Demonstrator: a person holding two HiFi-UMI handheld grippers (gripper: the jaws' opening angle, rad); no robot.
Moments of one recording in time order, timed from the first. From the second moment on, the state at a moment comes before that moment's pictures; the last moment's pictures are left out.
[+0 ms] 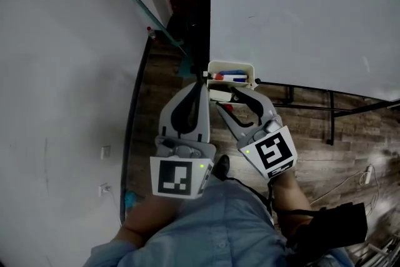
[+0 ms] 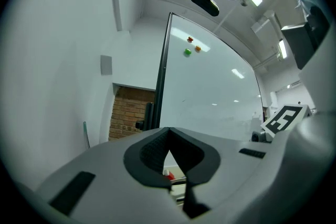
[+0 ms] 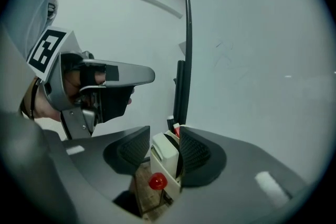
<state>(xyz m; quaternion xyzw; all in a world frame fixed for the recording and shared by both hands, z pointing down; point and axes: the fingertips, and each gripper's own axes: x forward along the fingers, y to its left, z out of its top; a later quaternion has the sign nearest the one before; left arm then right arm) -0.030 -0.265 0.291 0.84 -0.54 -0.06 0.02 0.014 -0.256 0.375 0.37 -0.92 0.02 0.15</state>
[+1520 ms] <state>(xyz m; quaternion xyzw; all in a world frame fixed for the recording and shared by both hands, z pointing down) -0.030 -0.244 0.283 0.83 -0.55 -0.05 0.00 0.033 -0.240 0.329 0.38 -0.91 -0.03 0.13</state>
